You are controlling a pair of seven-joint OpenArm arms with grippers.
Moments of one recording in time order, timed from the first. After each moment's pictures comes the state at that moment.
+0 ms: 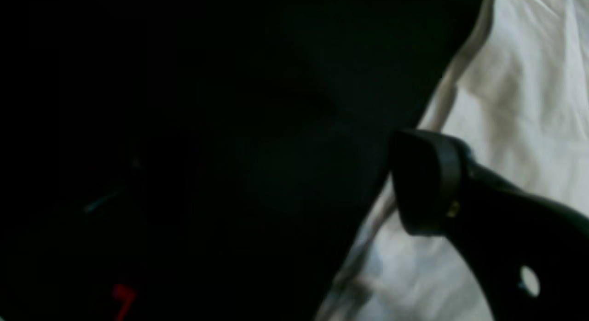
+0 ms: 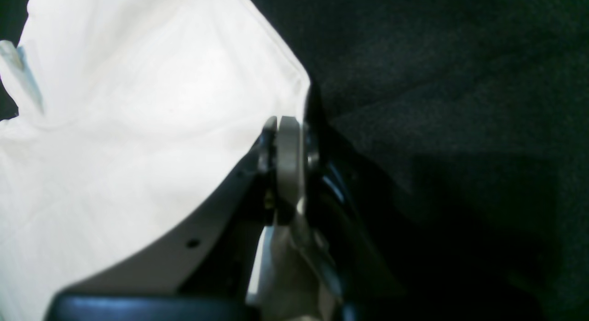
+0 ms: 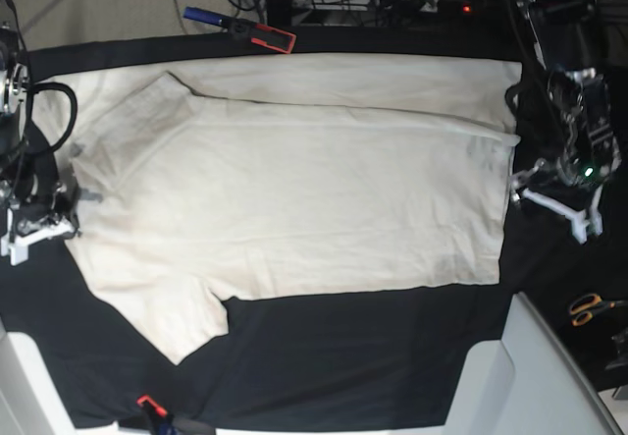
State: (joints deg) left arm -6.9 -20.8 -17.8 62.4 -11.7 -1.2 41.0; right arm 29.0 24.0 2.9 10.9 34.5 27.6 -12.2
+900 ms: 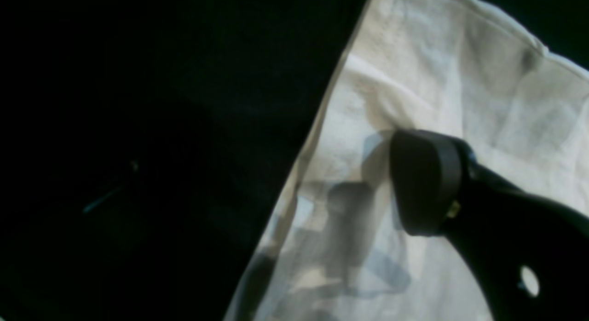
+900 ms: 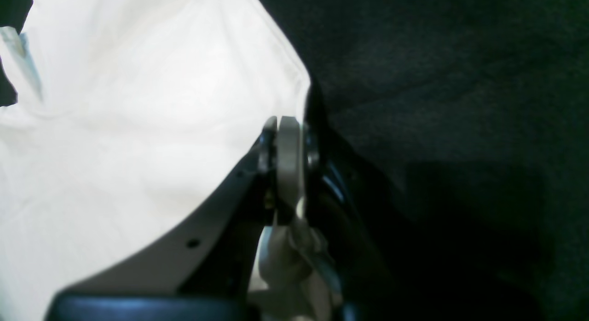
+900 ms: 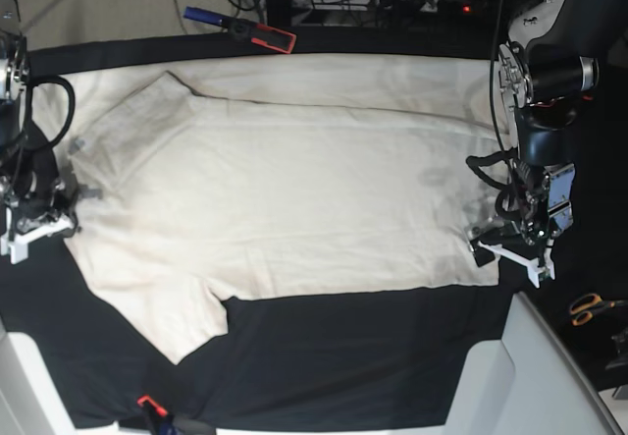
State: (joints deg) left arm -27.1 -16.4 -13.0 30.3 -10.0 -0.2 25.9; right arm 26.5 24.2 3.0 15.1 34.4 27.6 -12.7
